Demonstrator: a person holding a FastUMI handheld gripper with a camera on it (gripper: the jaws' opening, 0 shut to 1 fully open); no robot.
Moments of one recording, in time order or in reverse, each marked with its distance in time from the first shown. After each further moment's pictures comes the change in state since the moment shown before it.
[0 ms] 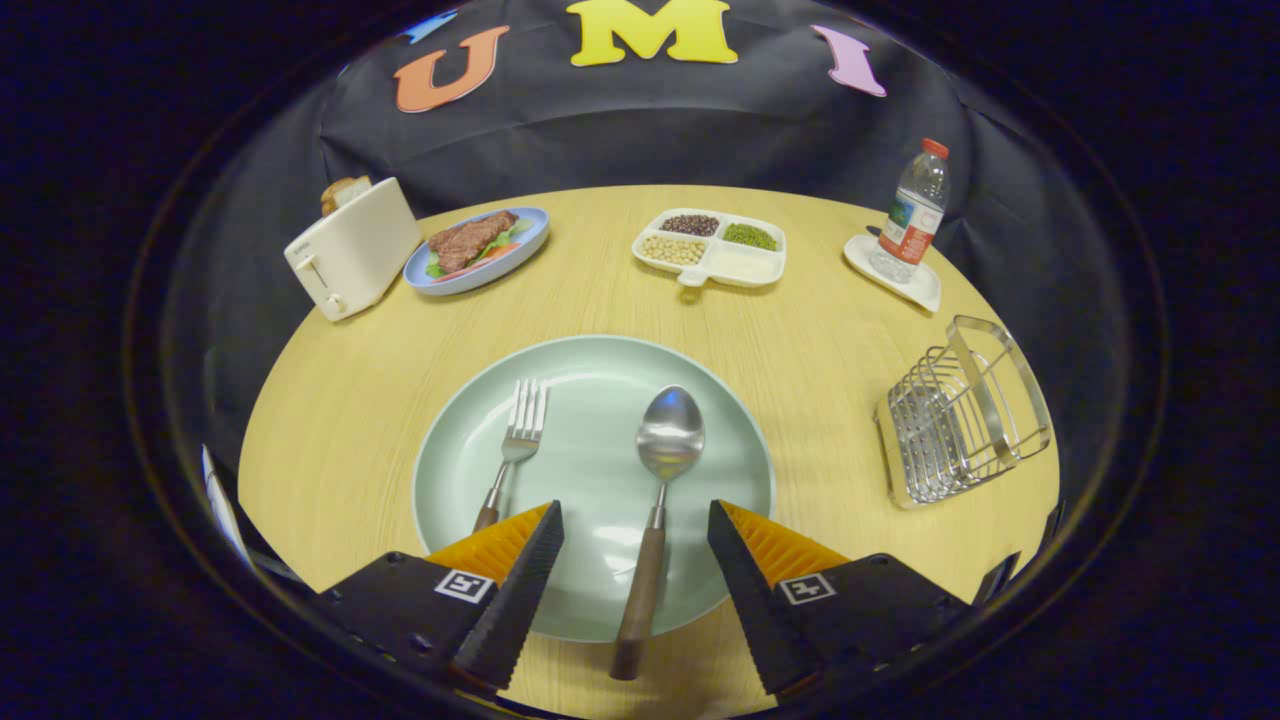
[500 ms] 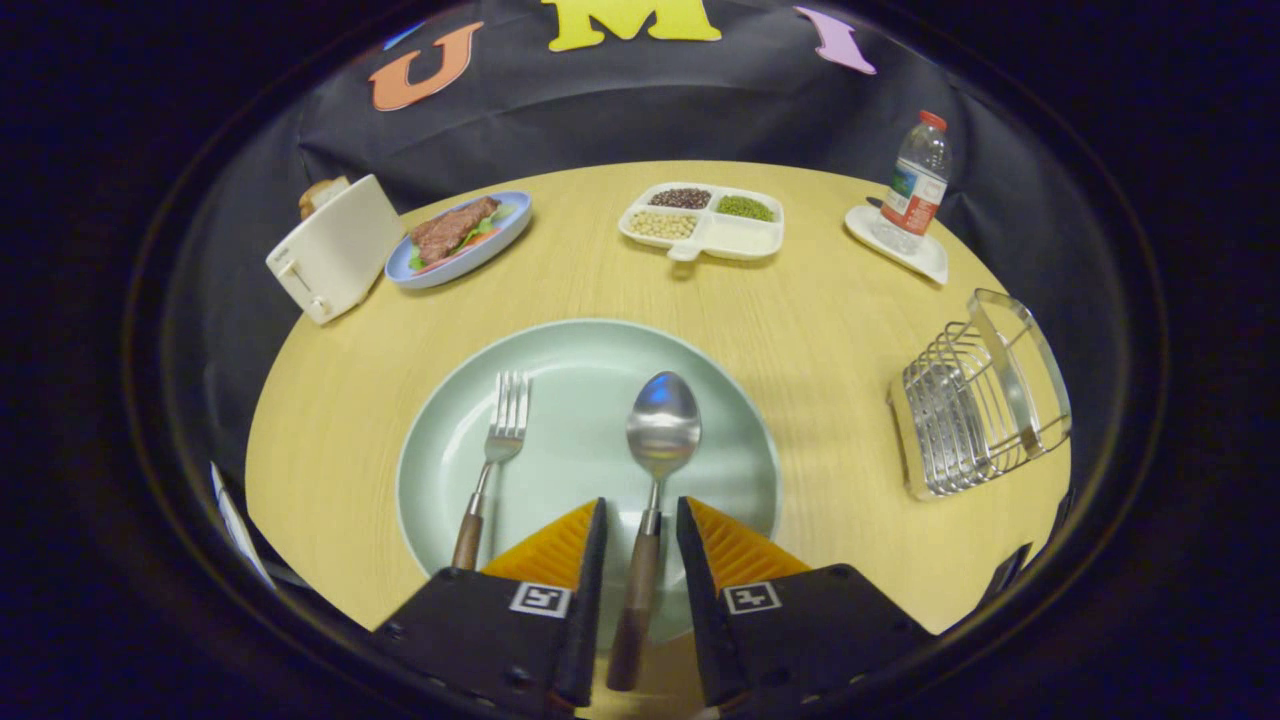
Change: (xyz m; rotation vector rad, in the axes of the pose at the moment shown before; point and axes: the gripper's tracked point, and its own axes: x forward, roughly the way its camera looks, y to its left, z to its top) arm 0.012 -0.008 -0.004 0.034 0.054 0.001
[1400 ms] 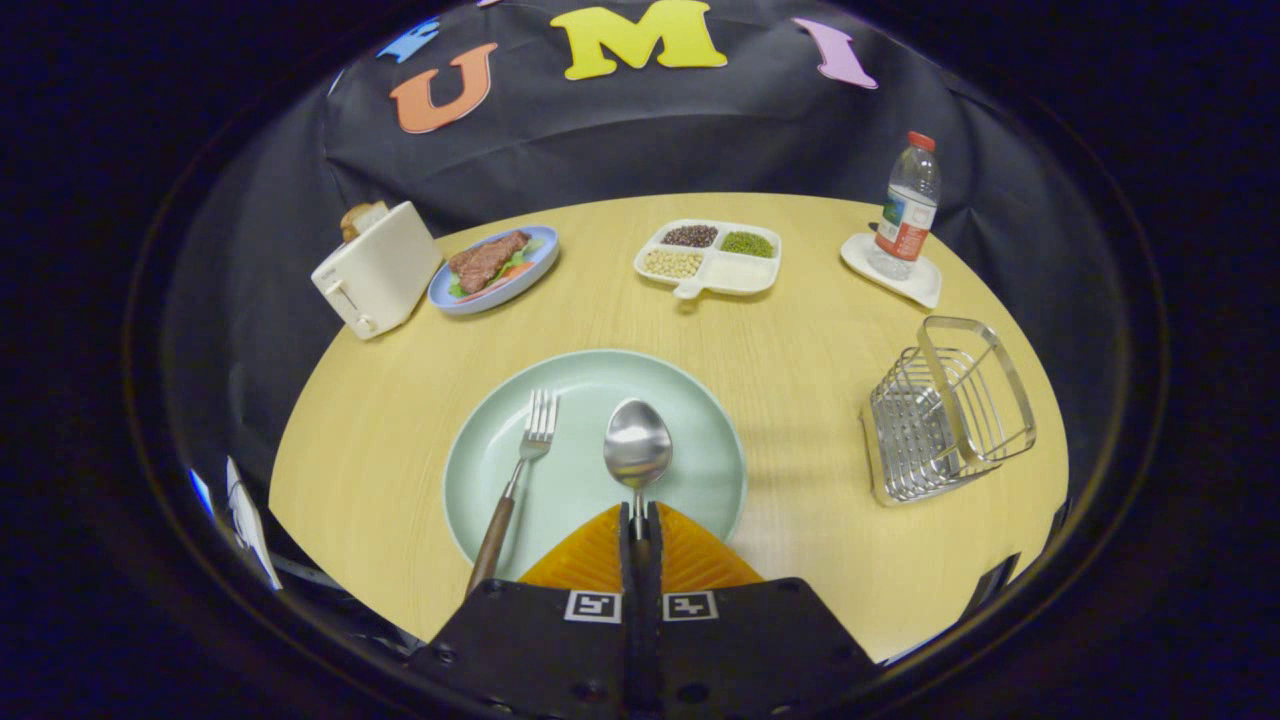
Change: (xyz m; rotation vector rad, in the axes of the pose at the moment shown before) arm -0.046 -0.006 0.011 -0.020 -0.104 0.096
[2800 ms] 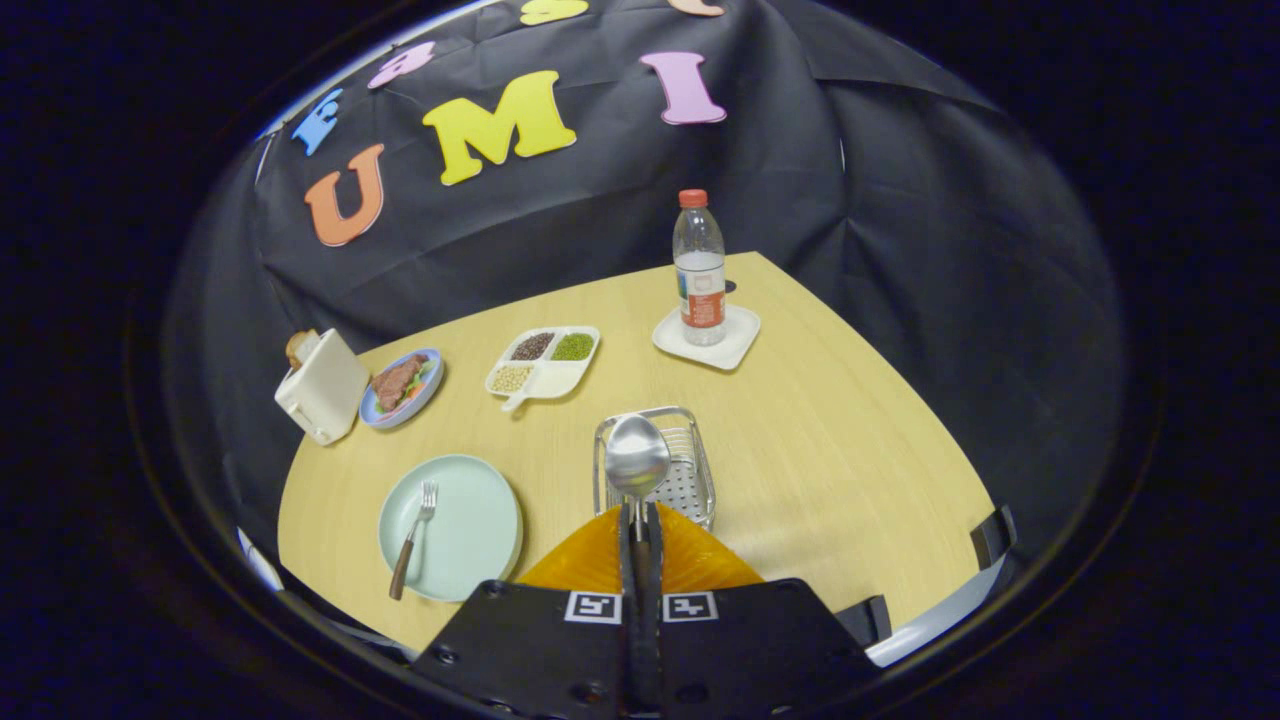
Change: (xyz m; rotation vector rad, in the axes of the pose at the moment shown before) arm -0.088 -0.170 0.038 0.202 -0.195 -0.111
